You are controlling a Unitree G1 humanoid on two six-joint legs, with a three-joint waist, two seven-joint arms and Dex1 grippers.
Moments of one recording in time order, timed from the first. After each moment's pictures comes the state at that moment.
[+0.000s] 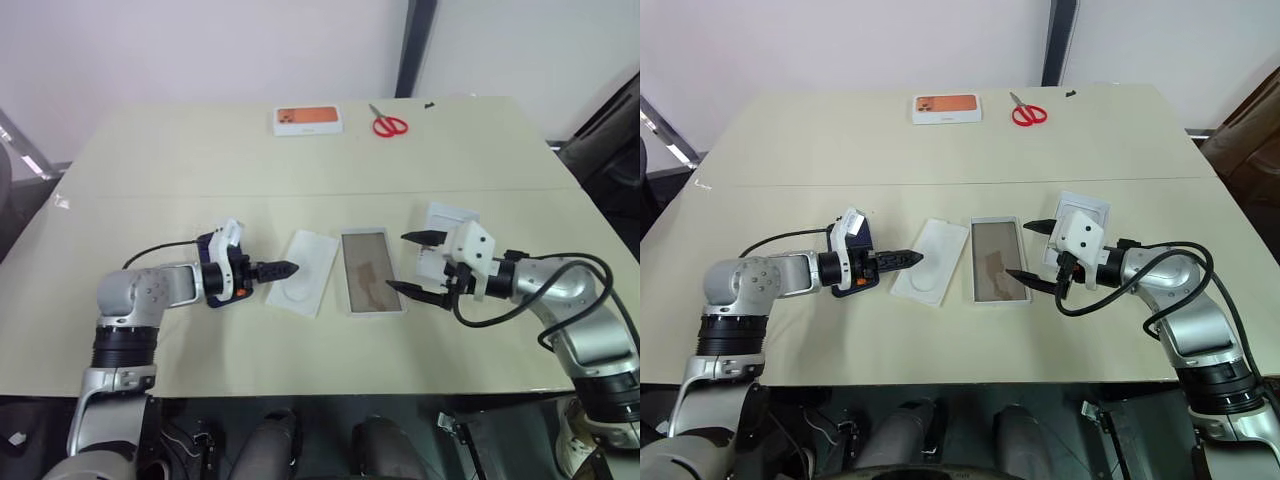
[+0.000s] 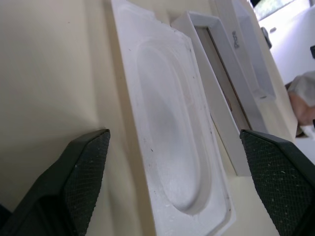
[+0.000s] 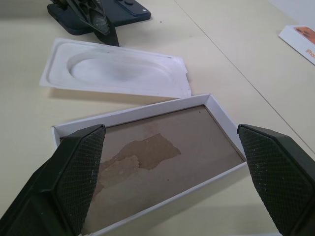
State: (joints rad) left arm -0.53 0.42 0.16 0.14 -0.71 1.22 -0.65; right arm -0.28 -0.77 0.01 -0.19 0.31 0.24 0.97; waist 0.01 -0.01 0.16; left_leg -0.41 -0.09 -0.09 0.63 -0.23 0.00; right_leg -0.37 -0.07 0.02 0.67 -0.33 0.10
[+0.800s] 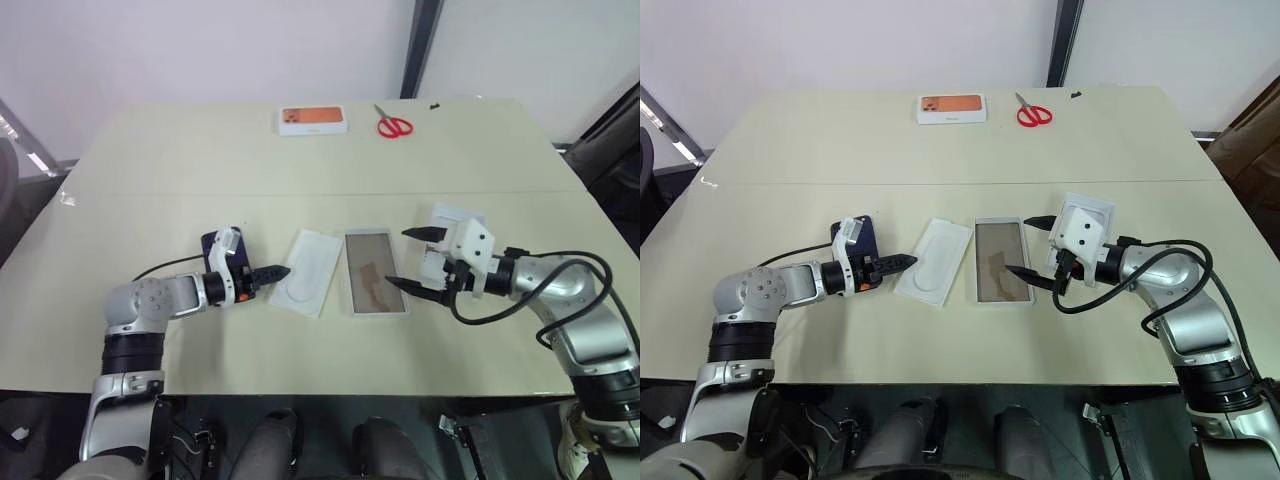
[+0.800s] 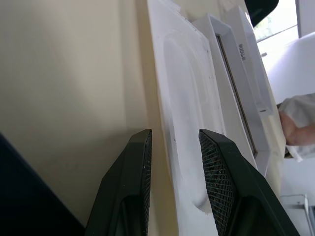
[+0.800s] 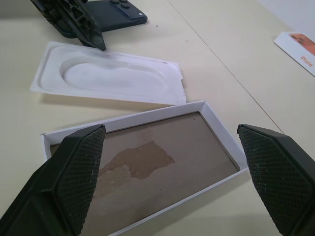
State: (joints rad) left arm -0.51 0.38 0.19 0.18 -0.71 1.21 -0.64; right arm -0.29 -0.76 0.01 -0.19 0.29 0.24 0.95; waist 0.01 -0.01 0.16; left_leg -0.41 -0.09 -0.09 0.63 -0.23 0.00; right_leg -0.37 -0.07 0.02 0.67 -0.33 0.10
